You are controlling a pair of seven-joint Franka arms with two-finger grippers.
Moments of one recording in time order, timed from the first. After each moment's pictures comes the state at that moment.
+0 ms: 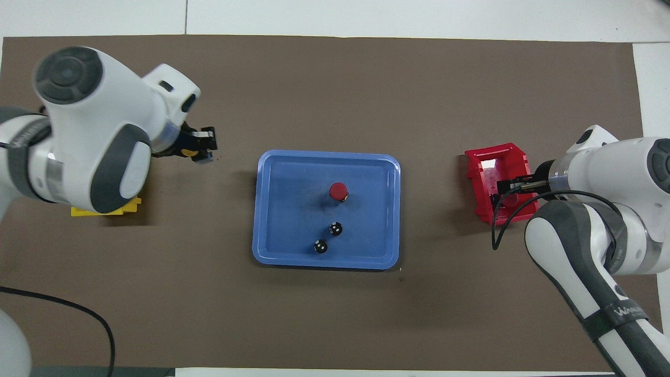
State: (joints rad) left arm -0.39 0.18 -0.03 -1.82 -0.01 2.00 -0.44; right arm -0.04 -0.03 0.06 -2.25 0.06 2.30 -0.13
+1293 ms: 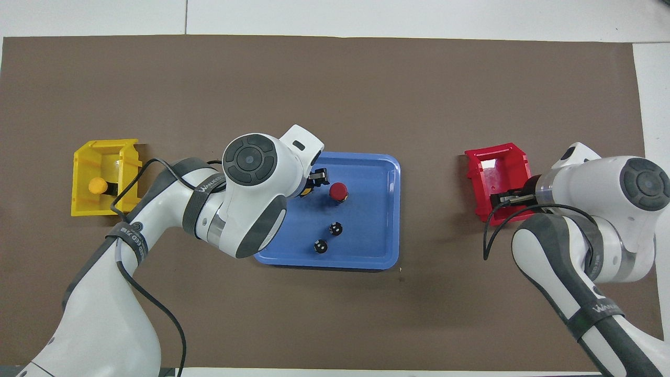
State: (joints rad) left arm -0.64 0.30 -0.02 -1.87 -0.07 2.24 -0.65; right arm -0.04 -0.02 0.06 -2.35 0.06 2.38 -0.15
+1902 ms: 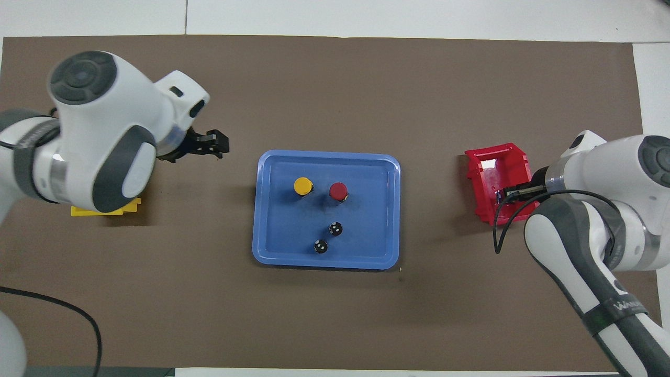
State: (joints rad) left arm -0.29 0.17 0.03 -1.78 0.00 1.89 -0.23; right arm -0.04 -0.02 0.06 -2.15 0.06 2.10 -0.16
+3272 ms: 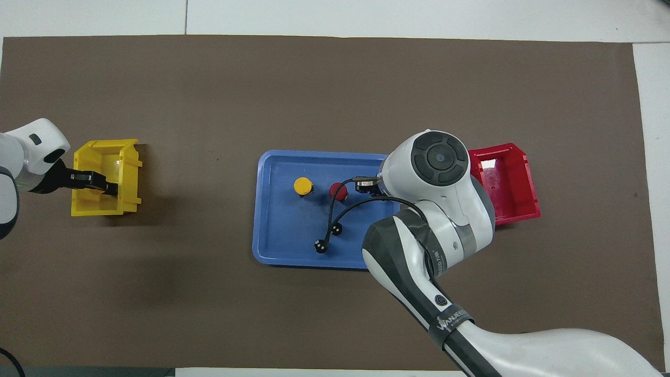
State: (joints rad) left arm 0.06 0.07 0.02 -2.13 0.01 2.19 0.21; right arm 0.42 0.22 0.08 -1.98 0.05 2.25 0.50
